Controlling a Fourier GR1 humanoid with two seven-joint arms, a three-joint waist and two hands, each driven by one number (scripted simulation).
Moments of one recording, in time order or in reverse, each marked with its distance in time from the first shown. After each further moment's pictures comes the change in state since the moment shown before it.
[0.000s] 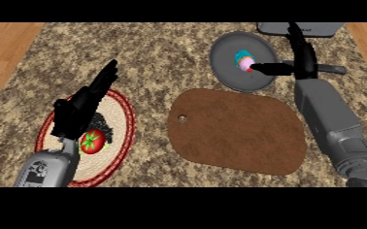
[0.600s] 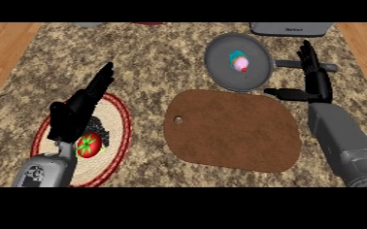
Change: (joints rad) left arm 0.027 -0.005 0.016 -0.022 -0.008 -0.002 0.012; right arm 0.148 -0.044 -0.032 0.031 -0.046 0.194 -0.313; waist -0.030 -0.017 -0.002
